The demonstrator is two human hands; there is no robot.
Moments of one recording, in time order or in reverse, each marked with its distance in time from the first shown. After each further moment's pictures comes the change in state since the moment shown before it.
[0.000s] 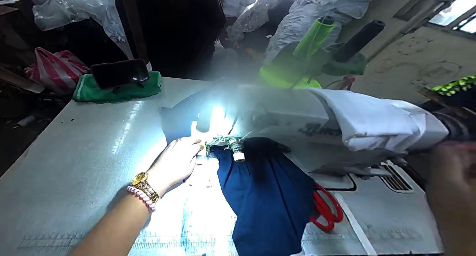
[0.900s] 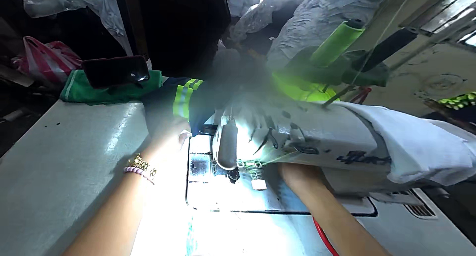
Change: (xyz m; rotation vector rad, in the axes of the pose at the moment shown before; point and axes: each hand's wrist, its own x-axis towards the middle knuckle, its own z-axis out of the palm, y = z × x) left_hand 0.045 -0.070 -0.016 -0.121 0.113 -0.186; right_hand -0.026 -0.102 0.181 -0.471 -0.527 -0.281
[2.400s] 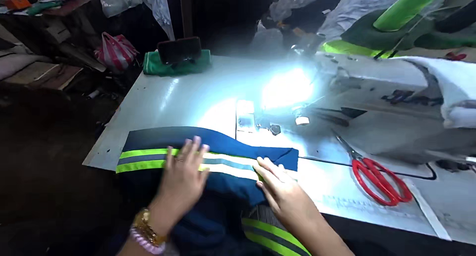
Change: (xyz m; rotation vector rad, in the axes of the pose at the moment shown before) left_hand -0.255 0.065 -0.022 0.313 0.067 -0.213; right_hand -0.181 -0.117 -0.015 0.564 0.122 -0.481
